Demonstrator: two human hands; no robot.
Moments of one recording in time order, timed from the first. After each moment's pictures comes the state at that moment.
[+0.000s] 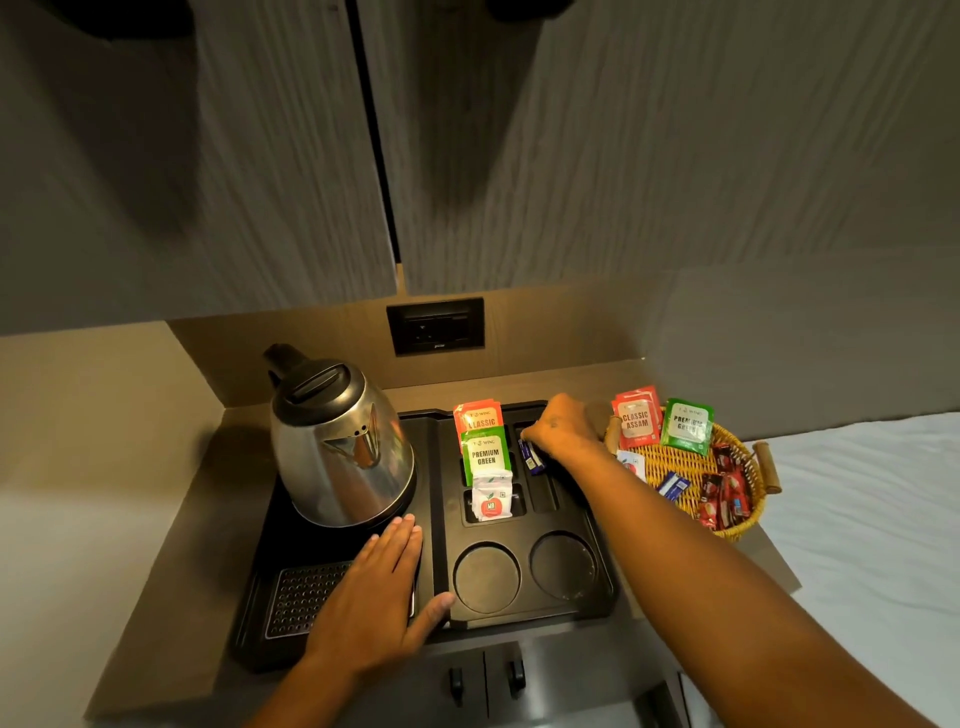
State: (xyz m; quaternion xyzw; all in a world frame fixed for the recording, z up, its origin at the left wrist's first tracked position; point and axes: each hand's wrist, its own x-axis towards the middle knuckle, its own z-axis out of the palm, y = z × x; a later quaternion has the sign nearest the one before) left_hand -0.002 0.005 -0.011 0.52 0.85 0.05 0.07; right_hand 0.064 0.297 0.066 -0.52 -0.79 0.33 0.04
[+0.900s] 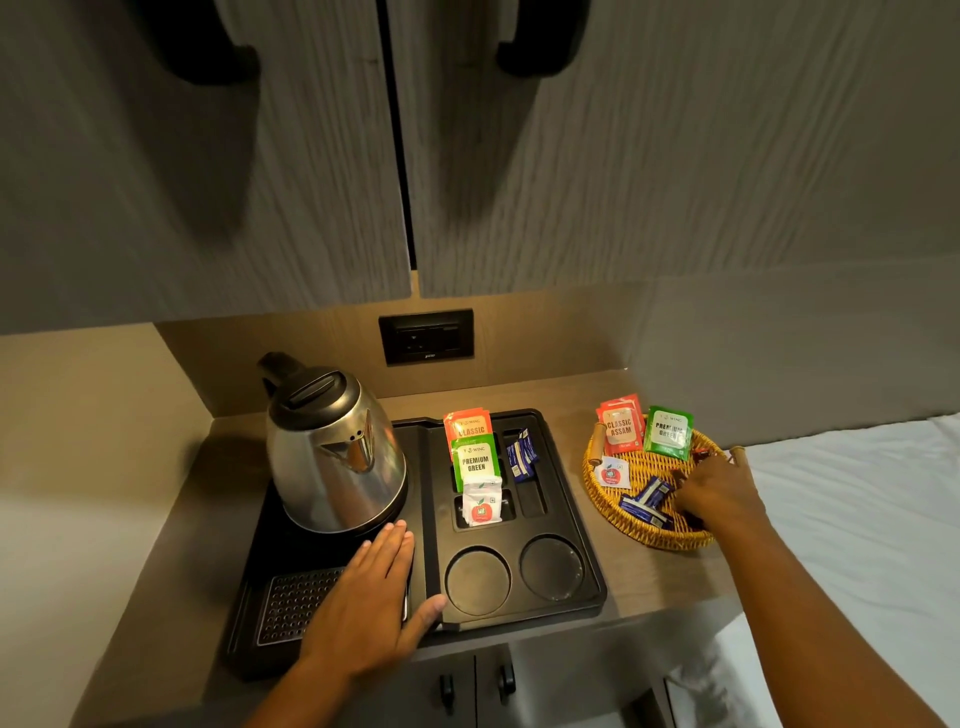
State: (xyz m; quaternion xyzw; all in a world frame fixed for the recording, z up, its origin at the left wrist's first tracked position) left_hand -0.002 0.005 -0.009 0.52 0.85 0.05 0.07; right_hand 0.236 0.356 0.029 -0.68 -0.71 0.20 0.04
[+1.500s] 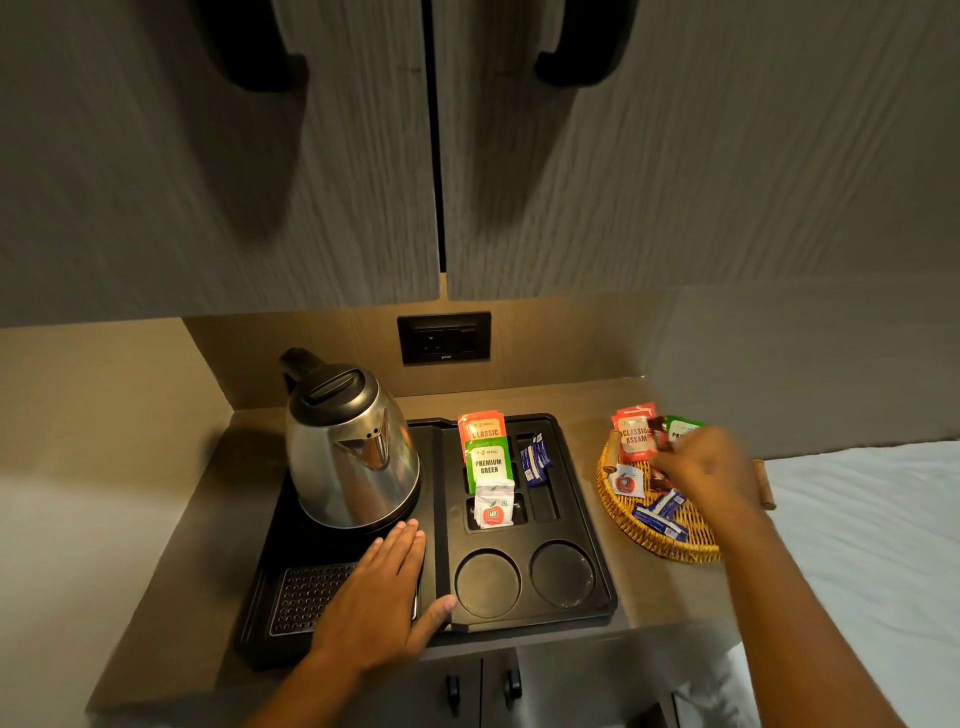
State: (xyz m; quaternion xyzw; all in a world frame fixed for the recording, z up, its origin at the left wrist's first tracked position) left_hand 0.000 0.006 -0.010 0.52 0.85 0.06 0.08; right_hand 0.201 0.328 0.082 -0.61 -0.74 0.24 0.15
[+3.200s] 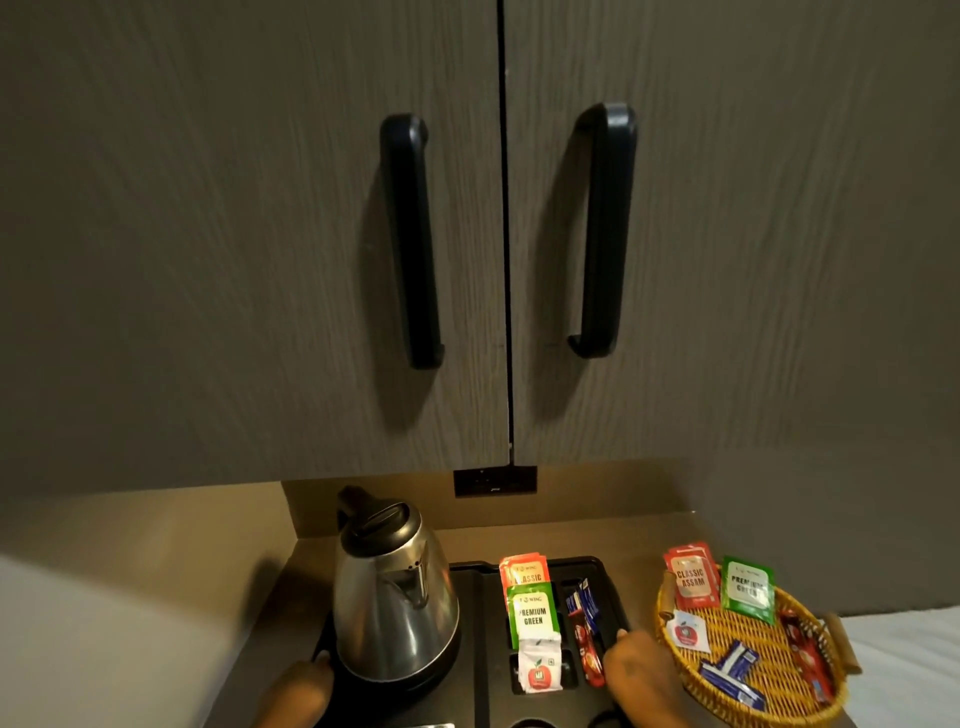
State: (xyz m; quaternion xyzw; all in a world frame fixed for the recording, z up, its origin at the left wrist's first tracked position) left_hand -0.130 -0.033 0.023 0.02 0.93 0.32 0.20; right_hand 0.111 0.245 0.023 -0.64 -0.70 0.32 0.07
